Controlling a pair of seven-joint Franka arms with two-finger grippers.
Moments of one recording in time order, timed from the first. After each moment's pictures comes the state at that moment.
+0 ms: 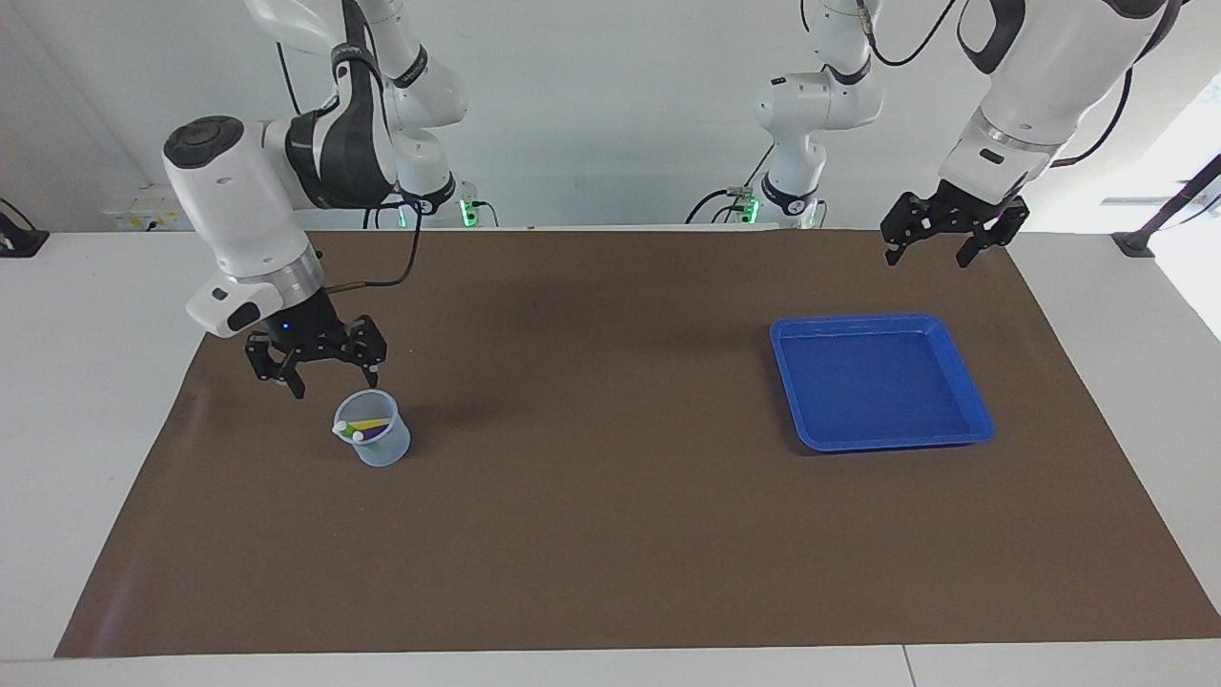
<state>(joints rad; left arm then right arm) -0.01 -0.02 -0.12 -1.59 -0.01 1.55 -0.01 0.04 0.13 -0.03 -1.72 0.04 2.01 -0.08</state>
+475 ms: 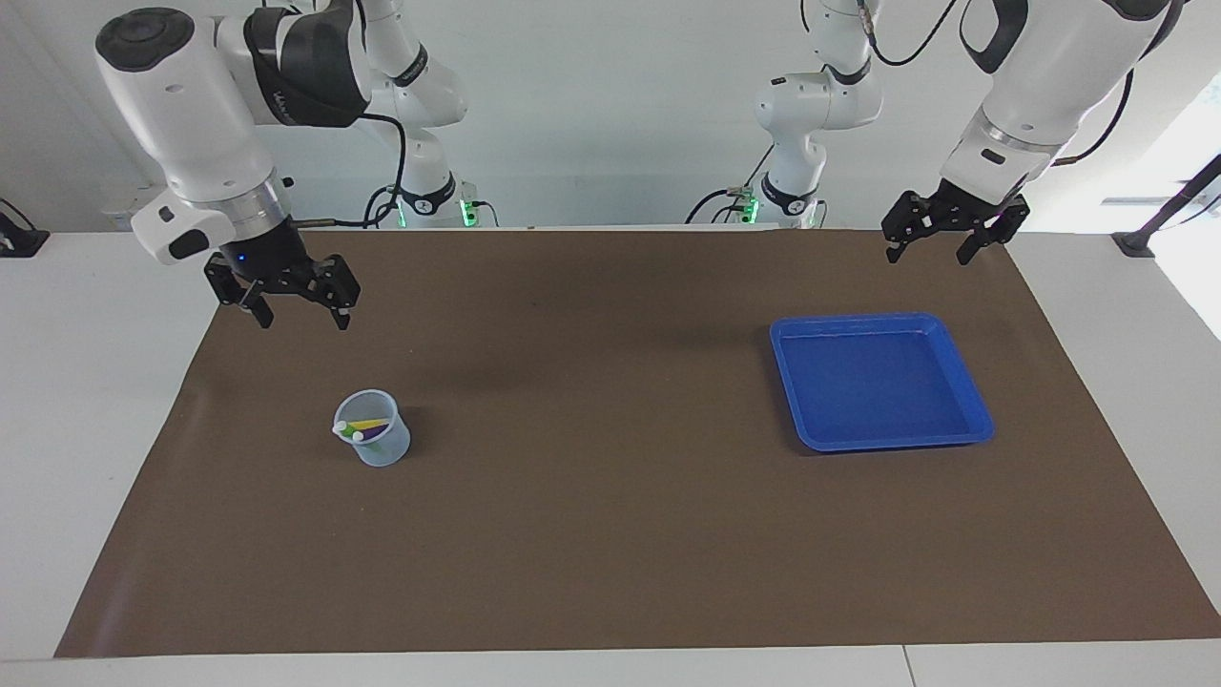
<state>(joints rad) -0.01 -0.02 -0.12 -1.59 -0.01 1.53 -0.01 0.05 0.10 -0.03 -1.53 -0.02 1.68 0.08</state>
